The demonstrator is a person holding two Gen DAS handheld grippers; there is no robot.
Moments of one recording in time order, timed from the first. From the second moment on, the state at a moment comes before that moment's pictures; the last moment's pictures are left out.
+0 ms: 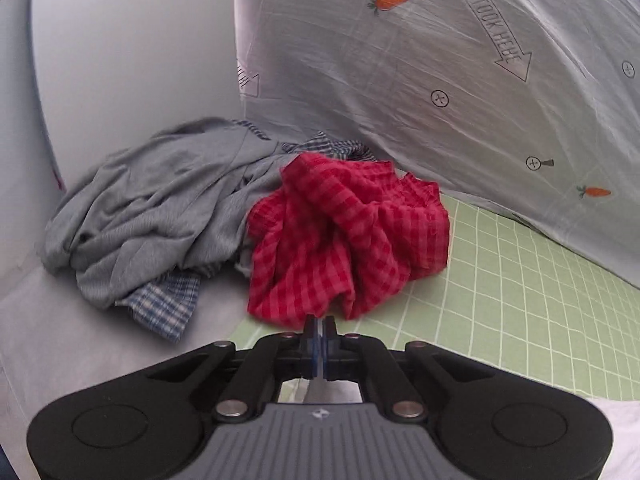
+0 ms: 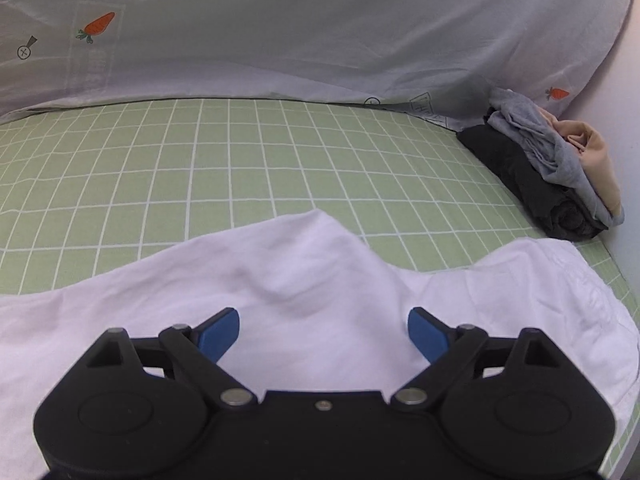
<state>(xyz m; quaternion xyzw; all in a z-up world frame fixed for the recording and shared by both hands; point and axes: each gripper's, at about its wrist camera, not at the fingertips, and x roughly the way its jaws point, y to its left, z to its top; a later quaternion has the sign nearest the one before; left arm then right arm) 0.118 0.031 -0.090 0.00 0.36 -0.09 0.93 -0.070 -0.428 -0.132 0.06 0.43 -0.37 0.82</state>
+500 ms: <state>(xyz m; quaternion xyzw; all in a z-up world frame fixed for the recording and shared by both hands) 0.126 0.041 -0.144 -0.02 0.44 -0.03 0.90 -0.025 -0.489 -0.153 0.04 0.48 -0.22 0.85</state>
